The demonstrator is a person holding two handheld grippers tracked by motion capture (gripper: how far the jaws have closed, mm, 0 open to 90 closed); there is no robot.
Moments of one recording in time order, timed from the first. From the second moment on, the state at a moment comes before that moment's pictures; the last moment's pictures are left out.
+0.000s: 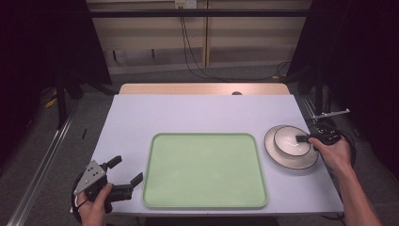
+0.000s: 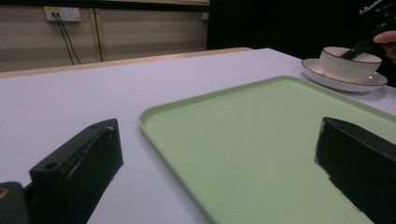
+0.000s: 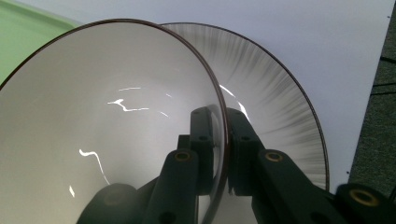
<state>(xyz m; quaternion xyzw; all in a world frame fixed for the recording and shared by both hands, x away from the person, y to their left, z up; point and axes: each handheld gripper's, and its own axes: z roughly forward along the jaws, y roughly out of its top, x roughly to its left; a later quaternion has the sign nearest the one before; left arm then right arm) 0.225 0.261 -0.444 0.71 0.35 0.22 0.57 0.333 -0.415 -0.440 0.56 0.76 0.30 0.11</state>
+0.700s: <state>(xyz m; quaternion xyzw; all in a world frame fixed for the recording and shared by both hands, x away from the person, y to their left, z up) 0.225 0.261 -0.444 0.71 0.35 0.22 0.57 0.329 -0.418 -0.432 0.57 0.75 0.31 0.12</state>
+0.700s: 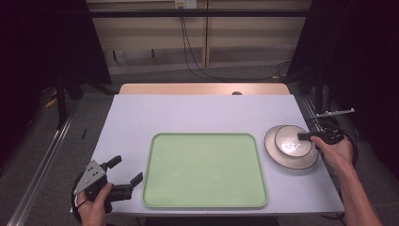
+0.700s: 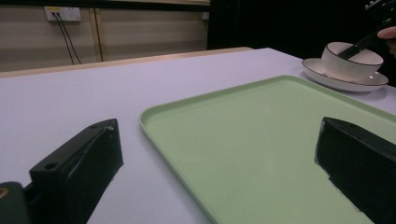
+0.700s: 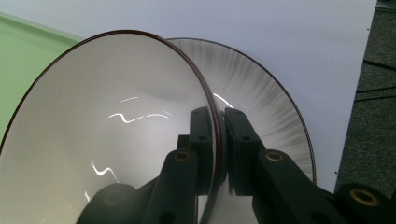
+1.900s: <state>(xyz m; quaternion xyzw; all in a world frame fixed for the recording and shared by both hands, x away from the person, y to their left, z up) 0.225 0.261 -0.444 0.71 0.35 0.22 0.57 0.323 -0.418 -0.412 0.55 0.74 0.36 0.12</state>
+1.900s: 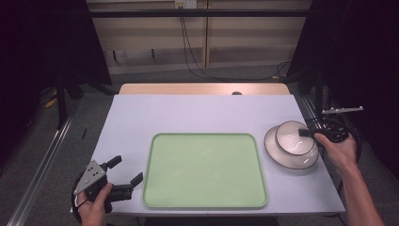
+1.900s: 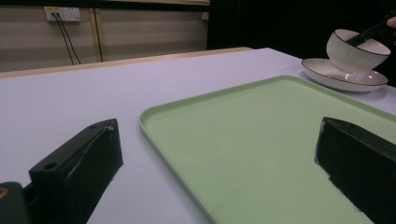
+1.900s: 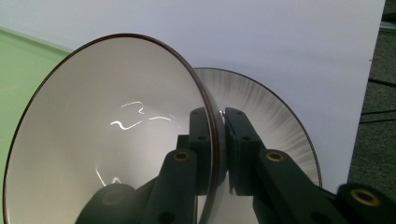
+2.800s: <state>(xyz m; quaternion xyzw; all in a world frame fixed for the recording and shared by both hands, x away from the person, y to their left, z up) 0.225 0.261 -0.444 0.71 0.35 0.22 0.57 0.321 -0.404 -0.392 0.53 0.74 0.40 0.13</state>
